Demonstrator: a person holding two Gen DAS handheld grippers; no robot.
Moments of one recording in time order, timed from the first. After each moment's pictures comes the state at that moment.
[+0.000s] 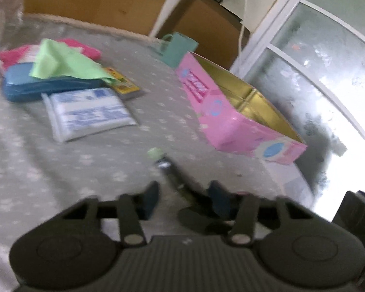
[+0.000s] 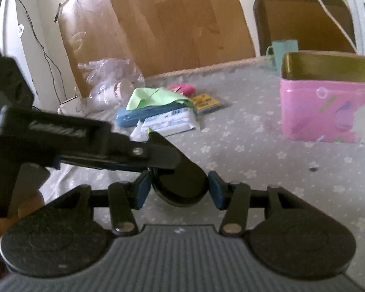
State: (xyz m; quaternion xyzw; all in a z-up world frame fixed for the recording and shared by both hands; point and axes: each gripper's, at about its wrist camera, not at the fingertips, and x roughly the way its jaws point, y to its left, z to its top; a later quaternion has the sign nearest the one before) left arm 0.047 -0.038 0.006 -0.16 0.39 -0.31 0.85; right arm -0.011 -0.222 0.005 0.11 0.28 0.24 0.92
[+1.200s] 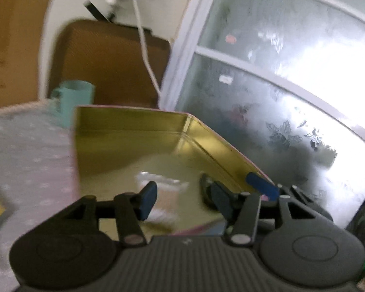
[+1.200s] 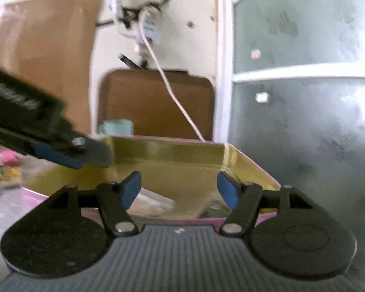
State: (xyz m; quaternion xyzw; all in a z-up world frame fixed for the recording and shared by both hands) left arm 0.113 -0.216 0.069 -0.05 0.28 -0.38 0.88; right arm 0.048 -0.378 0.023 -0.01 0.13 -0.08 0.99
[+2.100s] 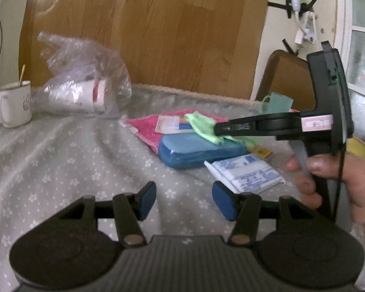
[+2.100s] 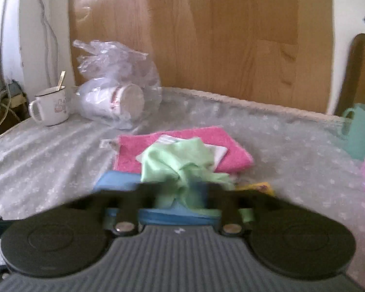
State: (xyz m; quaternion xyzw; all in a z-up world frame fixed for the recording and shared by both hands) left arm 0.043 0.067 -0.002 -0.06 0.25 -0.08 0.96; right arm 0.177 -0.083 0.032 -0.02 0.26 0.27 0.93
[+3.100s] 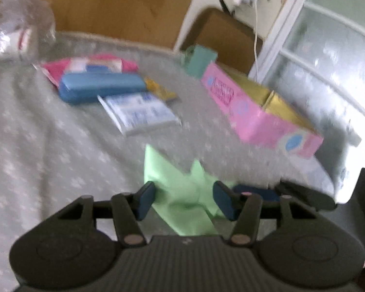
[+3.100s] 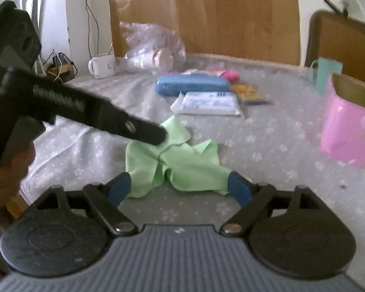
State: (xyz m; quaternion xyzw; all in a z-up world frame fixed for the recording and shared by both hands) left arm 0.004 0.001 -0.006 -0.11 0.36 -0.25 0.89; right arm -0.024 -0.183 0.008 -0.03 0.28 0.30 0.91
